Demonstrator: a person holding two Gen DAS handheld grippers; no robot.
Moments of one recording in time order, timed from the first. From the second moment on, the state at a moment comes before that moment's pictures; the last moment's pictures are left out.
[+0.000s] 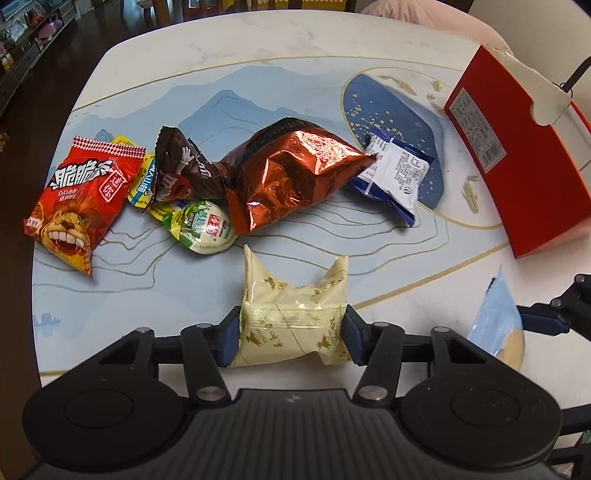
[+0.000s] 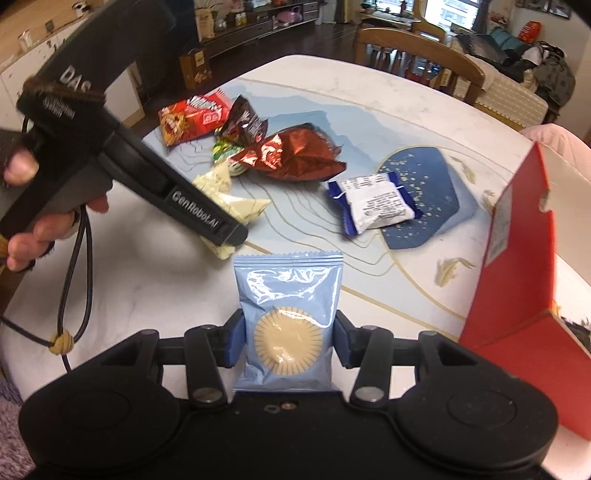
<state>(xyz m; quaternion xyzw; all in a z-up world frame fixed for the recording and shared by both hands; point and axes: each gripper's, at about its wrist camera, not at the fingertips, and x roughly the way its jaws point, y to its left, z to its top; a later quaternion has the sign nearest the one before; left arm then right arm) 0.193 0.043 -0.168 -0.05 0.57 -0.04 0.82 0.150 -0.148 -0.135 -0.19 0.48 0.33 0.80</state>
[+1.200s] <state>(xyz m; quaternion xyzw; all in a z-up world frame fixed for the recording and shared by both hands) 0.214 -0.146 -0.017 -0.01 0.46 -0.12 0.88 0.223 -0.331 -0.029 -0.12 0.40 0.20 0.89</state>
